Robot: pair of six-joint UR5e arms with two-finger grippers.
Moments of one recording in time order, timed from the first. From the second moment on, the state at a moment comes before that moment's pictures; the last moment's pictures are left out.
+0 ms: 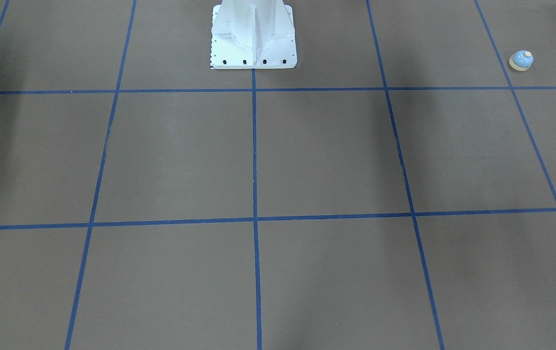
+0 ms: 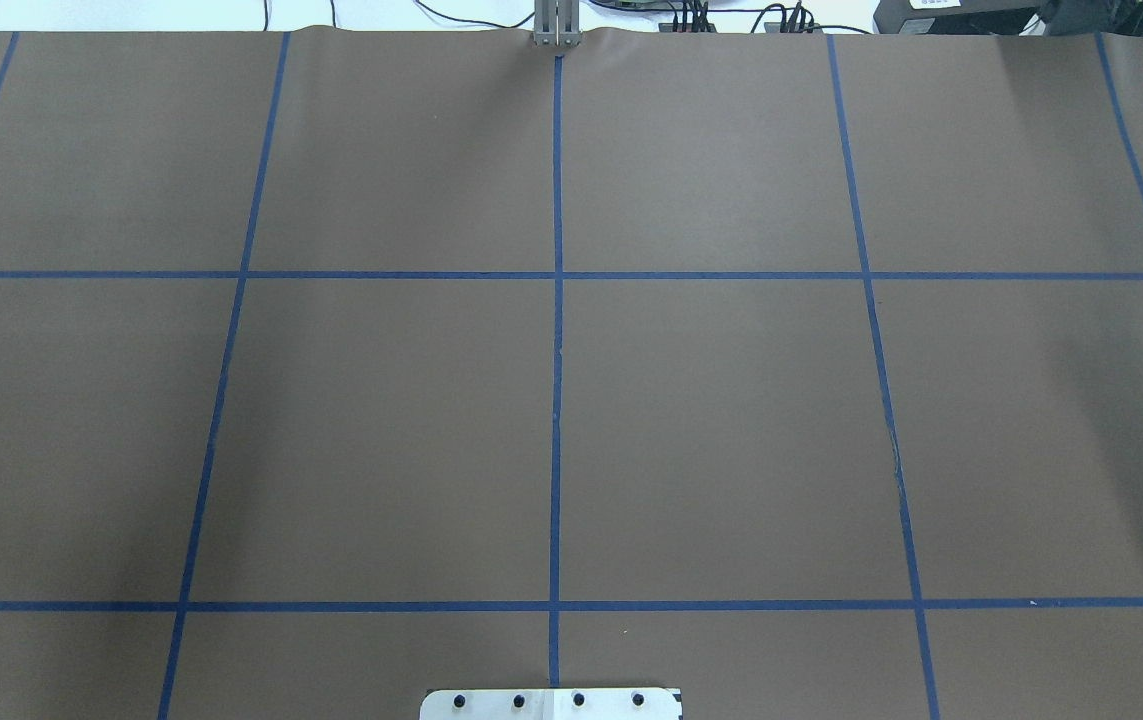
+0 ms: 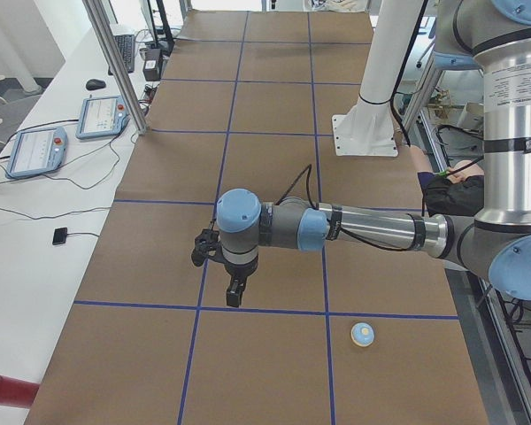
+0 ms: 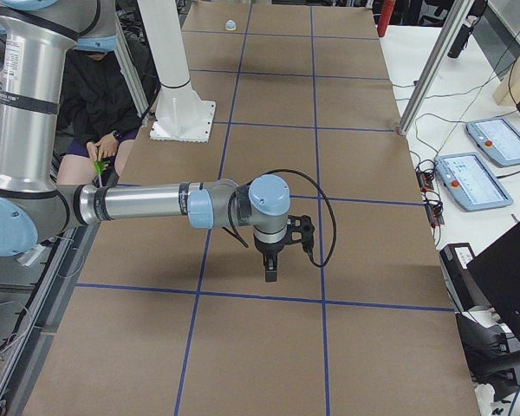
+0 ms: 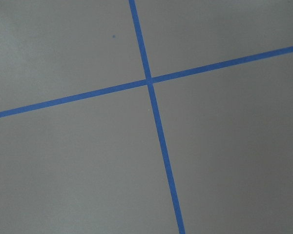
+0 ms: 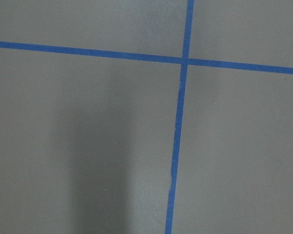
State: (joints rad) left arm -1.56 -1.45 -1.79 -1.55 -2.31 0.14; right arm 1.52 -1.77 1.87 -1.56 2.35 0.03
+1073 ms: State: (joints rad) left arm -1.41 -1.30 -1.78 -1.58 -2.34 0.14; right arm 1.52 -1.77 1.87 -1.56 2.35 0.03
